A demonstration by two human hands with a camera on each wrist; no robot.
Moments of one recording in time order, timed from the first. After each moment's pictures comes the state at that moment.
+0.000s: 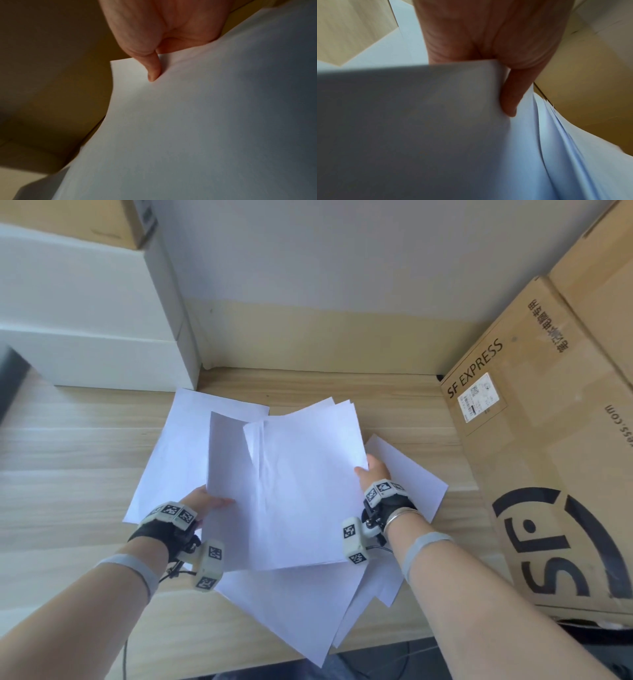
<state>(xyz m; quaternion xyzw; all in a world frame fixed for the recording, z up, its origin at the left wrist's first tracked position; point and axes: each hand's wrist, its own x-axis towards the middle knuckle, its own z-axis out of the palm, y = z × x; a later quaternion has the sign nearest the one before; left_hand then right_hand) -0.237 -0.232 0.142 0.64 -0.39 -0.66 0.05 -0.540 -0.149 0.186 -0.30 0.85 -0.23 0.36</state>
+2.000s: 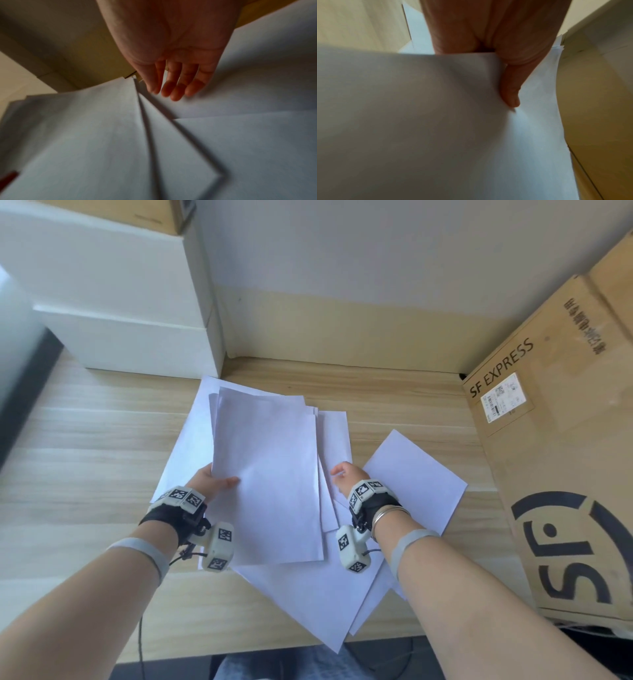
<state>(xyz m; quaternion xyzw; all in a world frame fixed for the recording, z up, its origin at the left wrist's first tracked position) -0.211 -0.235 0.152 0.64 -0.40 -0.64 0.14 -0.479 -0.161 0.162 -0.38 0.83 -0.09 0.40</state>
